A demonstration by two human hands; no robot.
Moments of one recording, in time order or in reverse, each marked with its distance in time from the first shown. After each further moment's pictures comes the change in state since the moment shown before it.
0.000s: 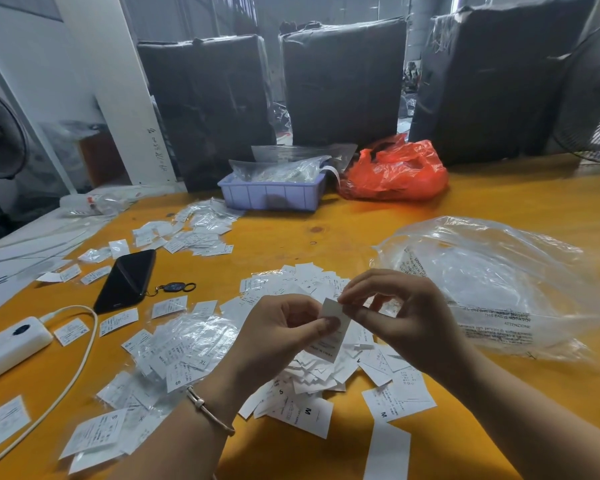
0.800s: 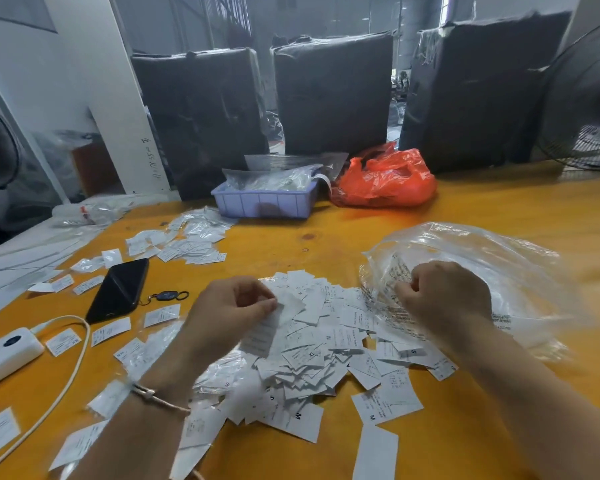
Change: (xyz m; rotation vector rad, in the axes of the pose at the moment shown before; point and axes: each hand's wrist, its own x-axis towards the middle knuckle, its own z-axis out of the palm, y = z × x) left_hand 0.005 0.016 -0.044 0.296 0.211 -0.159; right_hand 0.009 0.040 -0.041 -0.950 0.099 0.470
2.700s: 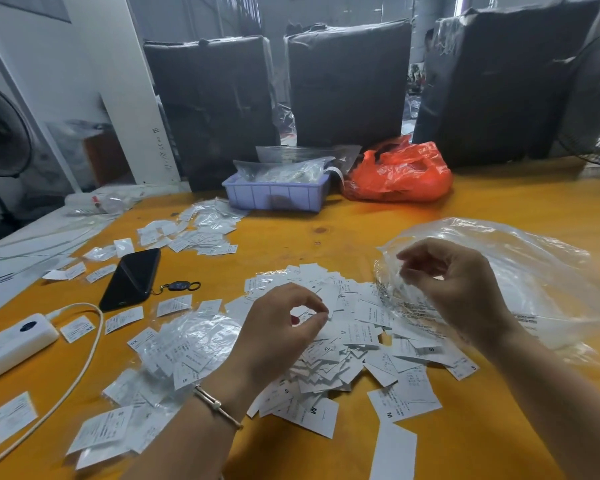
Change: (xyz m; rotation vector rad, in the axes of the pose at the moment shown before) left_hand -0.006 -0.012 0.045 0.149 0.038 0.265; right_hand -0.005 -0.013 -0.010 0.863 0.001 -0.134
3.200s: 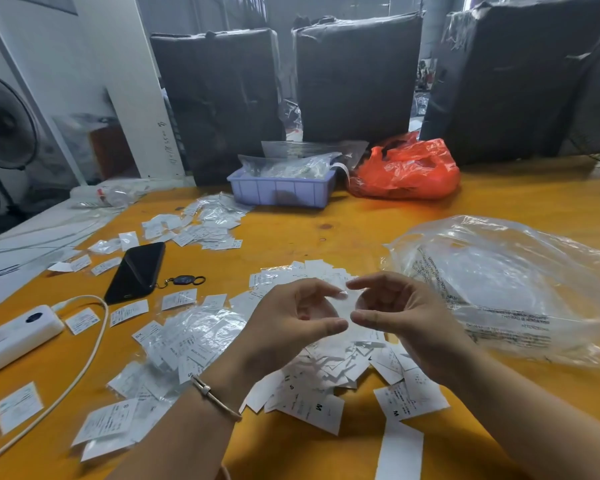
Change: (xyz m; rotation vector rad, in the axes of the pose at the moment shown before) left_hand 0.002 0.006 -0.010 -0.301 -0.193 -0.051; right_hand -0.025 -0.004 0.044 0.662 -0.388 0.264
